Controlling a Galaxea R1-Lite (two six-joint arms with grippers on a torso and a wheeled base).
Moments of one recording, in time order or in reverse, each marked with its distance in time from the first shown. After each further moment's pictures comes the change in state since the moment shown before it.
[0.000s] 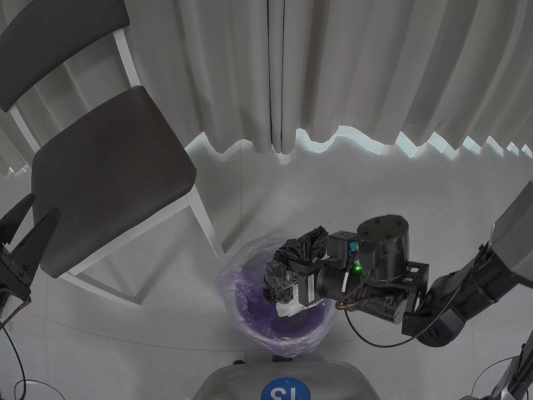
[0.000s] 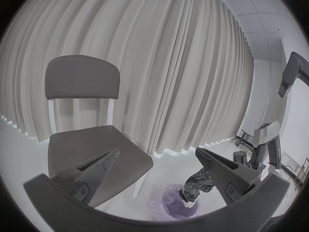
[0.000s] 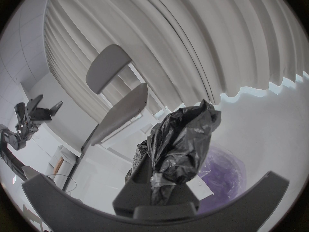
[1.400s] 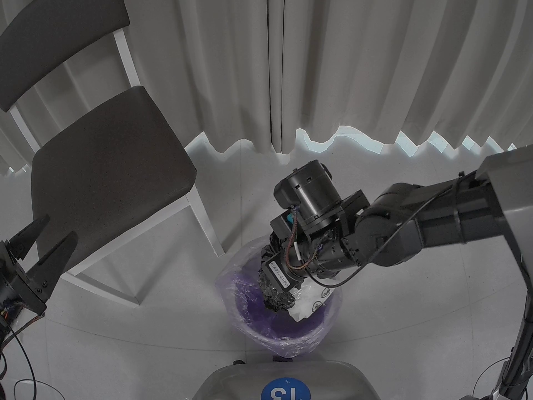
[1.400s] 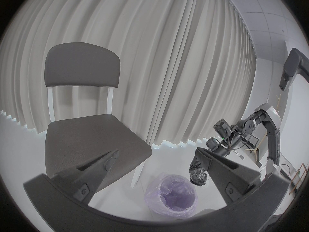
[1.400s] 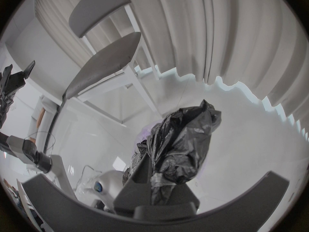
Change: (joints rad) left arm -0.015 0.030 0.054 0.010 -0.006 0.006; right arm 0.022 0.130 -0.774 1.129 0.002 -0.239
